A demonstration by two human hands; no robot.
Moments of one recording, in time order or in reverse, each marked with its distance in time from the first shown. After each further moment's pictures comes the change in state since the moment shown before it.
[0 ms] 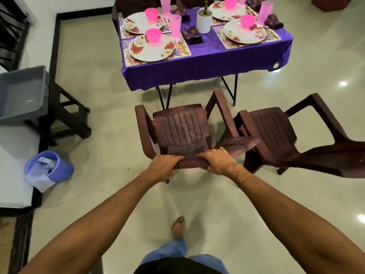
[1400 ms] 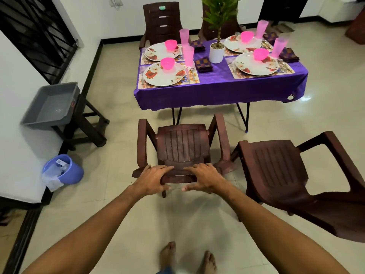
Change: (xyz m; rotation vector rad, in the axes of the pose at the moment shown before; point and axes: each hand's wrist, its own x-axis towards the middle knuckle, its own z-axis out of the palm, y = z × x) left_hand 0.042 0.032 -0.022 -0.106 0.066 -0.241; right_hand 0.024 0.066 -0.031 0.127 -0.048 -0.225
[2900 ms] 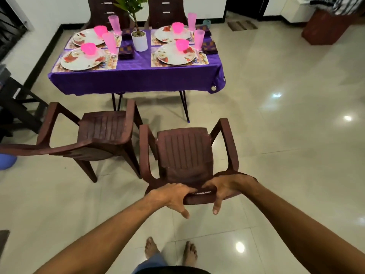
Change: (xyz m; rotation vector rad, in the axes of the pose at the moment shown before) left_hand 0.128 0.633 0.100 -0.086 -0.486 0.186; right_hand -0.410 0.468 -0.053 0.258 -0.696 0.142
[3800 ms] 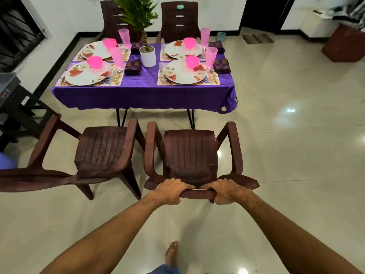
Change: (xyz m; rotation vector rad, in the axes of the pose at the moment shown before) left_hand 0.112 -0.080 -0.117 0.020 0.255 -0.117; right_hand 0.082 0.051 -0.144 -0.237 0.337 -0.004
